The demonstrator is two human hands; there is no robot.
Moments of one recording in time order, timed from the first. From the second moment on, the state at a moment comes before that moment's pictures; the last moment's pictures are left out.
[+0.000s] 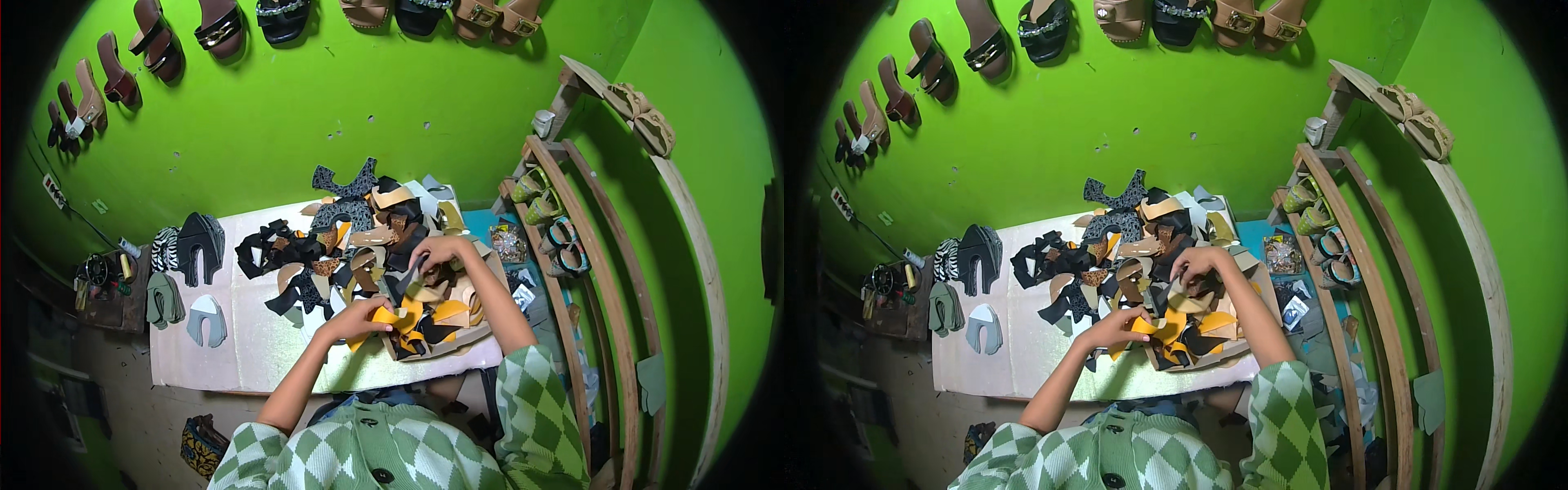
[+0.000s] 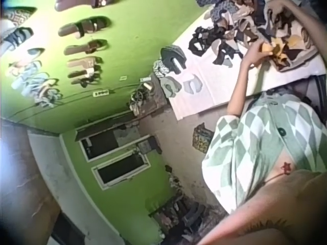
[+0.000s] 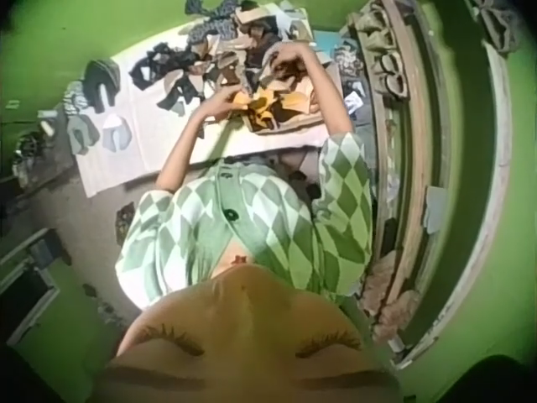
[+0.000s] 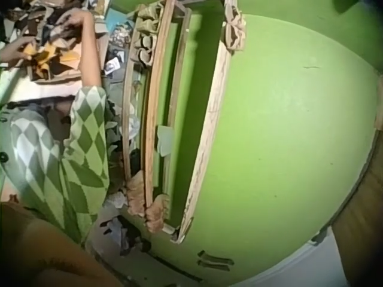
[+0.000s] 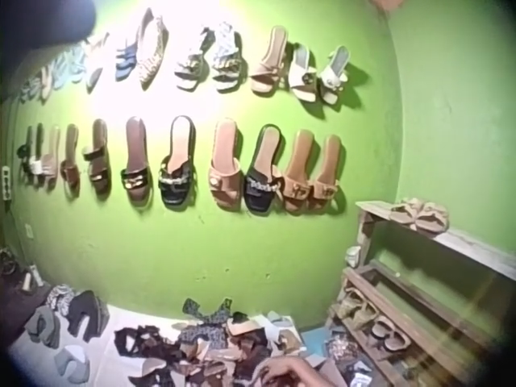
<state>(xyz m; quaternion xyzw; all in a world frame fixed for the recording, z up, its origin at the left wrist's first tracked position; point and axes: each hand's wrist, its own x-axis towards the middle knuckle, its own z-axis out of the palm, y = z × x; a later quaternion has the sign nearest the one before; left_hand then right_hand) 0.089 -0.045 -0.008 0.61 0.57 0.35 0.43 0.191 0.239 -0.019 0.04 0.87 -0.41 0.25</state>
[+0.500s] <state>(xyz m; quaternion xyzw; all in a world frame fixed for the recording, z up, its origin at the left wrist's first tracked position) 0.085 -0.046 -0.017 0.53 0.55 0.41 0.50 0.232 0.159 -0.059 0.22 0.95 -0.21 0.12</state>
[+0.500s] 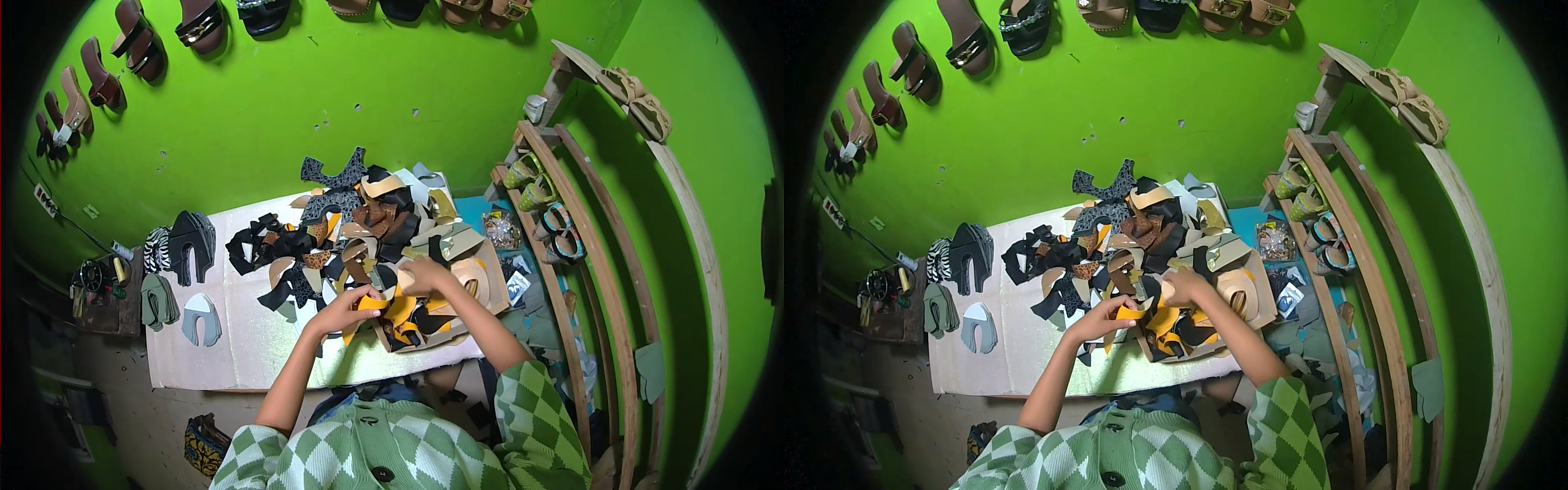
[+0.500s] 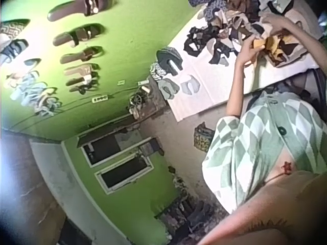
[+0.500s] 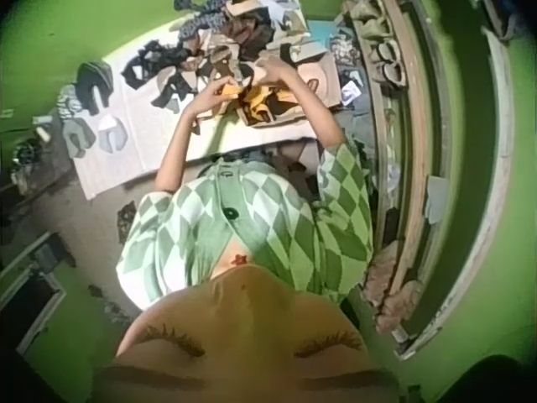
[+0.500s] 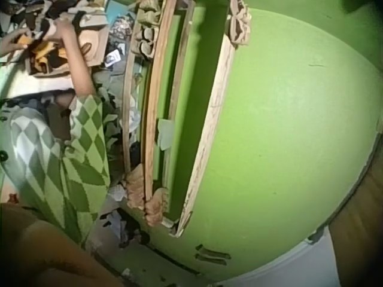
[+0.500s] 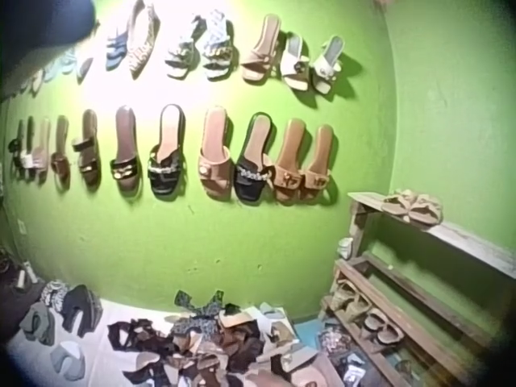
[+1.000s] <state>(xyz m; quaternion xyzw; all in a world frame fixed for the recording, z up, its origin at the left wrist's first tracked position) 0.139 0.013 -0.081 0.51 0.69 0.37 0.35 0.367 0.235 -0.125 0.34 0.90 -0.21 -0.19</state>
